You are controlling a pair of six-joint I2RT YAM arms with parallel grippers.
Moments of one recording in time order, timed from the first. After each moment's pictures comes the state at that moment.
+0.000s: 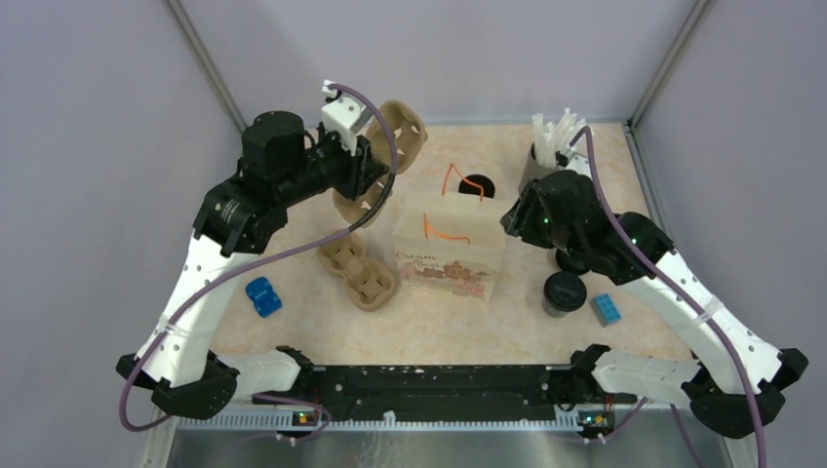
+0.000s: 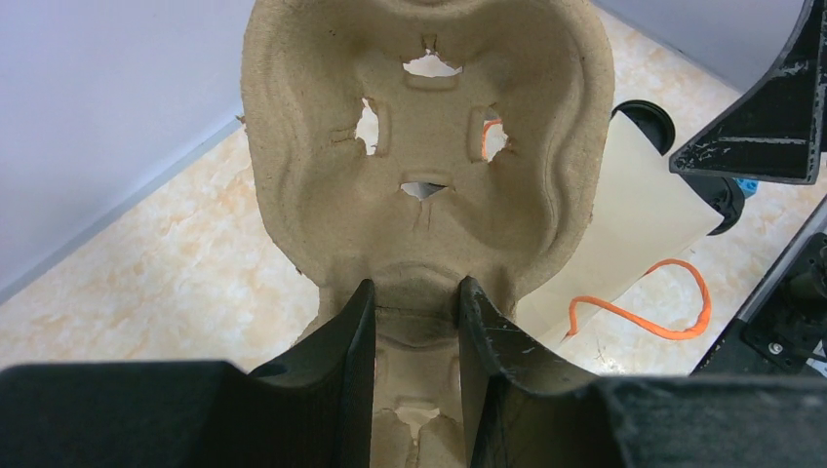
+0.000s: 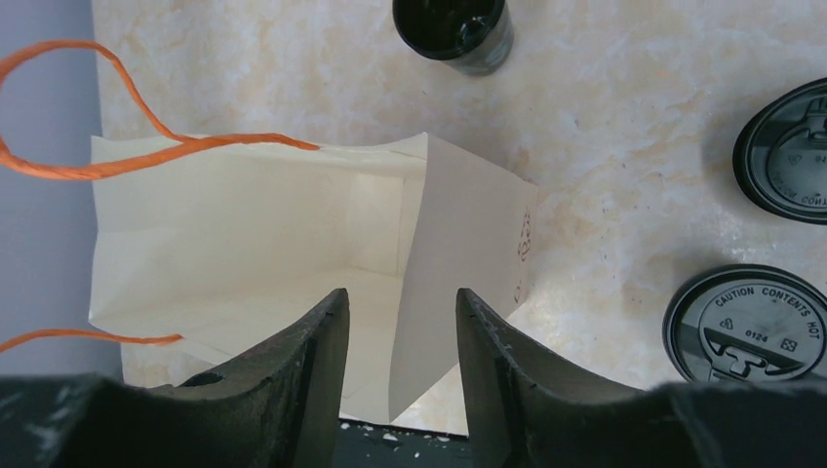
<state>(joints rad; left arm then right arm) -0.55 1.22 1.74 -0.81 0.21 0.07 0.76 1.06 1.34 -0.97 0.37 0.85</state>
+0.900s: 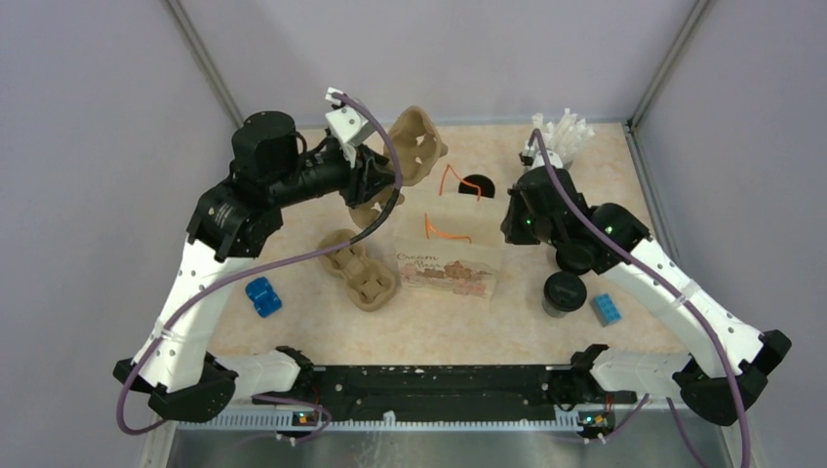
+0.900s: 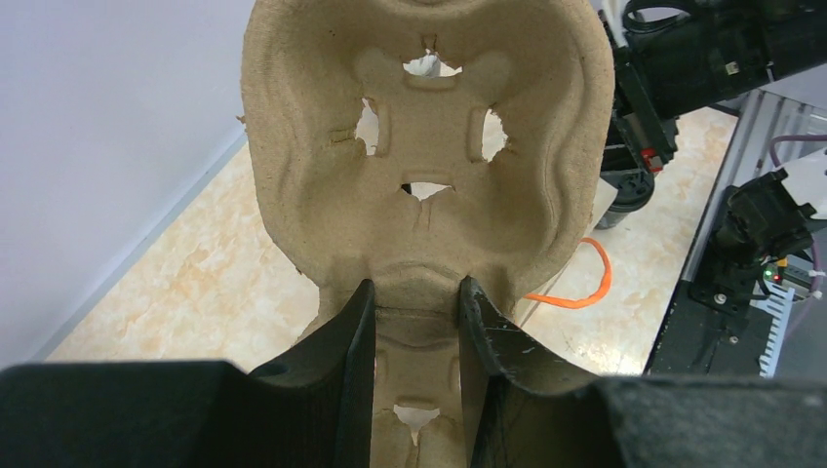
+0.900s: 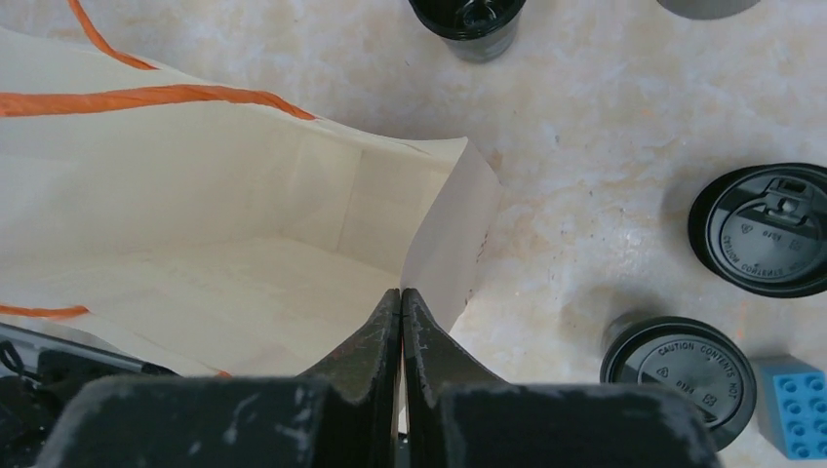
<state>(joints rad) -0.55 1.21 1.74 -0.76 0.44 0.16 0.76 1.14 1.35 -0.94 0.31 0.61</state>
